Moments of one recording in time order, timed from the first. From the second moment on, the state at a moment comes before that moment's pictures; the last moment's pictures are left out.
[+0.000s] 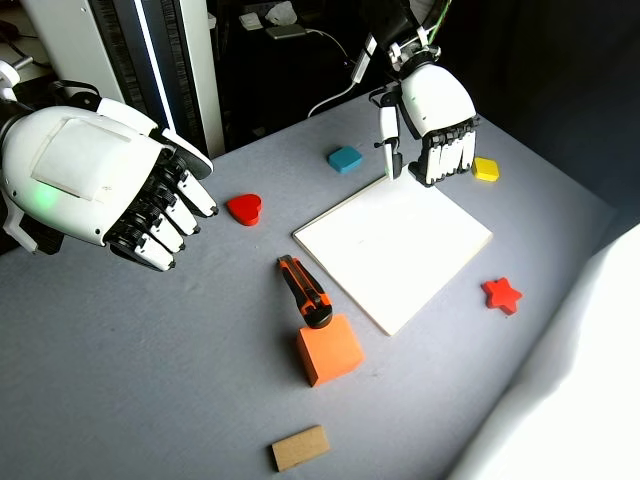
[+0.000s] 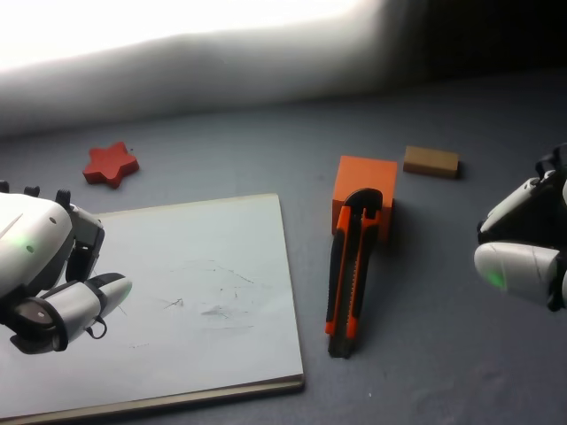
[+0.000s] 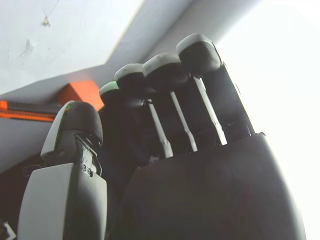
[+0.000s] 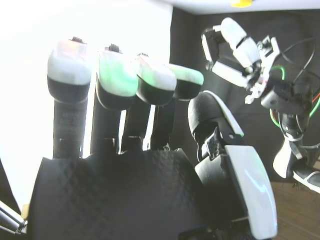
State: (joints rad) left arm 0.80 -0.72 0.59 -0.89 -0.98 1.66; right arm -0.61 -0.56 0.57 0.13 0.54 -0.90
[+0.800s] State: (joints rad) left arm 0.81 -0.72 0.60 -0.95 -0.97 1.67; right arm -0.43 -0.69 0.83 -0.80 0.48 -0.44
